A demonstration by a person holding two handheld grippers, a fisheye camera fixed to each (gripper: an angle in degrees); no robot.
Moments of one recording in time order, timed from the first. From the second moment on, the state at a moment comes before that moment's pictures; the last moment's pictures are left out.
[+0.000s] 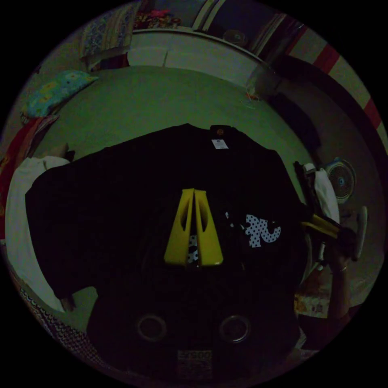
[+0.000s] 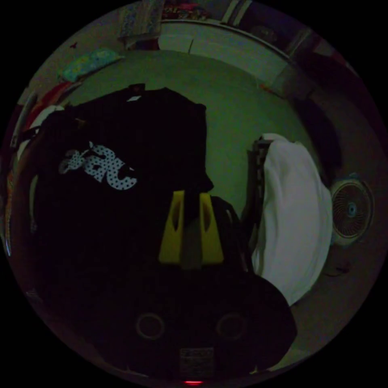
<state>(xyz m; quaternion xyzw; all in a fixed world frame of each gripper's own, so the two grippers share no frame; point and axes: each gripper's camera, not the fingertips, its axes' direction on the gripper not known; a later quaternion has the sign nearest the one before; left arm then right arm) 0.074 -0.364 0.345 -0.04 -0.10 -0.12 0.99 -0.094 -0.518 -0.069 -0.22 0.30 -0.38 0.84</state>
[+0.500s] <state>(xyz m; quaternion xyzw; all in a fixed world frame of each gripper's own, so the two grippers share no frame) 0.074 -0.362 0.350 -0.04 -0.08 -0.14 0.99 -0.121 -0.489 -0.061 -0.40 0.20 -0.29 0.85</state>
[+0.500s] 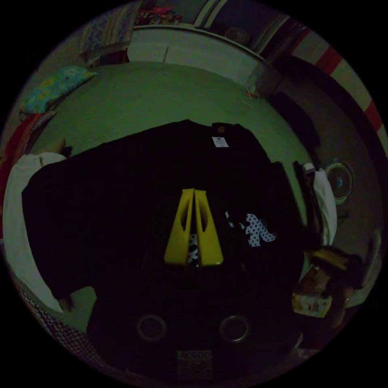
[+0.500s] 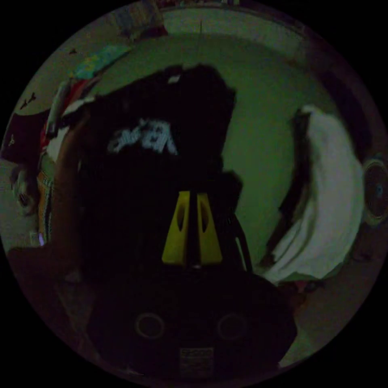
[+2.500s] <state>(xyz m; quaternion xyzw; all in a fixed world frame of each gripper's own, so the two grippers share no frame) 0.104 -0.308 0.319 -0.08 -0.06 -0.11 0.99 -0.101 -0.769 0.131 -0.20 0.28 -0.23 0.91</state>
